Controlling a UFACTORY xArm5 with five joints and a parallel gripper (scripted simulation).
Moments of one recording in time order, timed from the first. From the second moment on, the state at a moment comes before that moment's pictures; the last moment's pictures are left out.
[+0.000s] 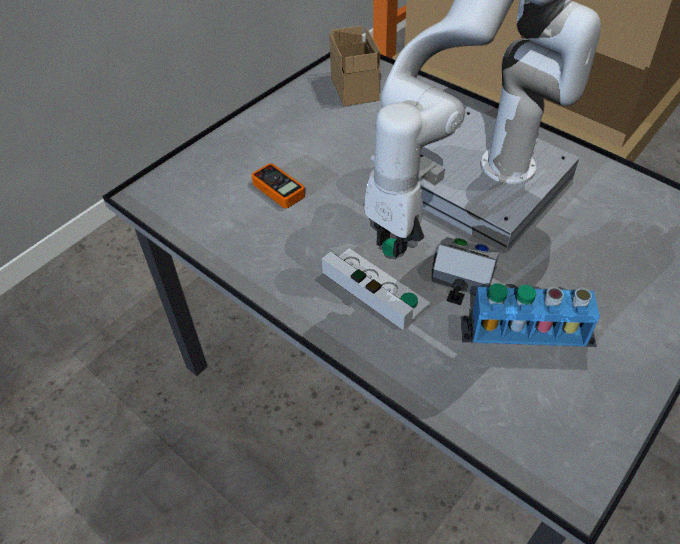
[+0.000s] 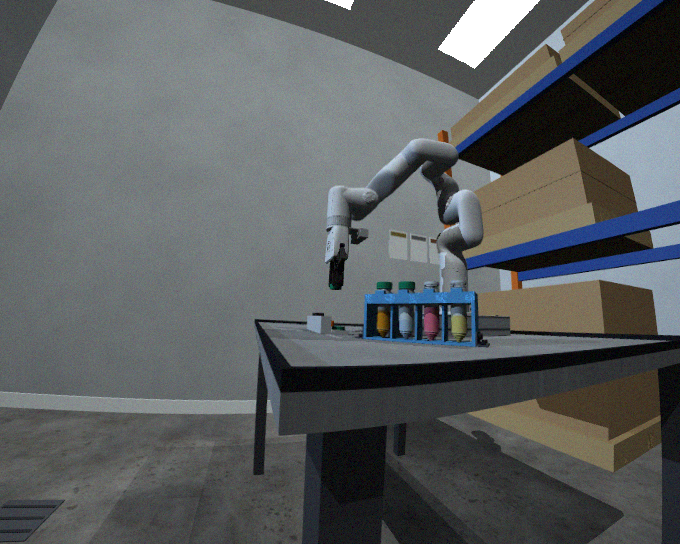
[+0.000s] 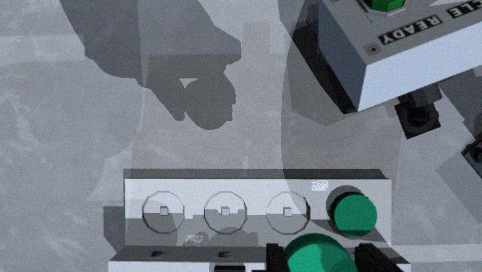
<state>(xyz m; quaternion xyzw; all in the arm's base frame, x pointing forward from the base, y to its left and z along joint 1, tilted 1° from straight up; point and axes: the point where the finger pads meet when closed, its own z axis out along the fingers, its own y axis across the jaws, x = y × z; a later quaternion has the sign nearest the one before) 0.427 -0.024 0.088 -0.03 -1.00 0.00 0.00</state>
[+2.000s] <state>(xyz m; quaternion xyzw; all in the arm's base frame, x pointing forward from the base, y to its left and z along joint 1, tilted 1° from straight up) 0.429 -0.022 -0.019 -0.03 -1.00 0.00 0.00</state>
